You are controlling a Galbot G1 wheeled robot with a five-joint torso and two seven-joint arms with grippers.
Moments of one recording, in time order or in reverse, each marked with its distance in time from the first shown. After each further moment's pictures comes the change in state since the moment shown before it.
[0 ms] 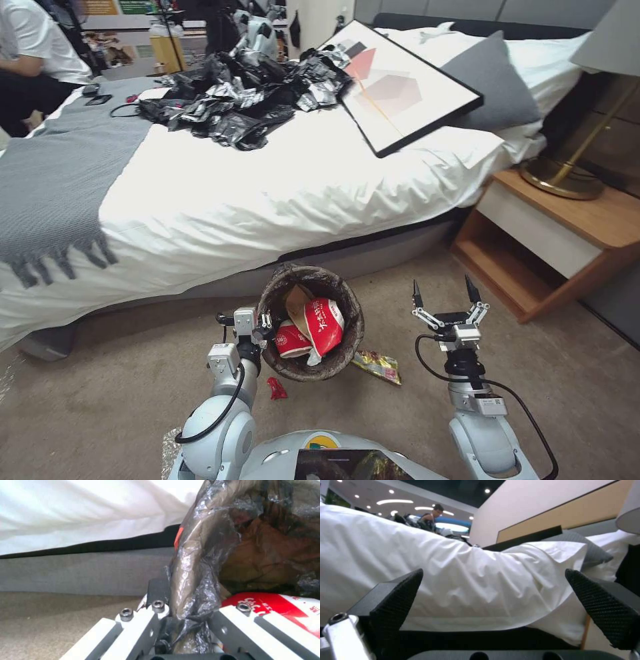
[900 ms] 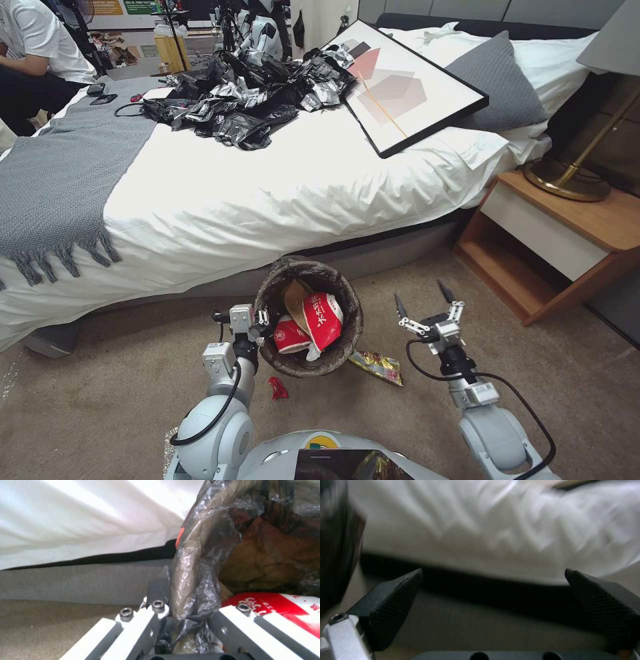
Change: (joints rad) left arm 0.006 0.000 -0.011 -0.036 -0.005 -0.010 -0.005; right arm 0.030 -0.197 -0.061 -0.064 0.124 -0.244 -0.189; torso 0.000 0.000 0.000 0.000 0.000
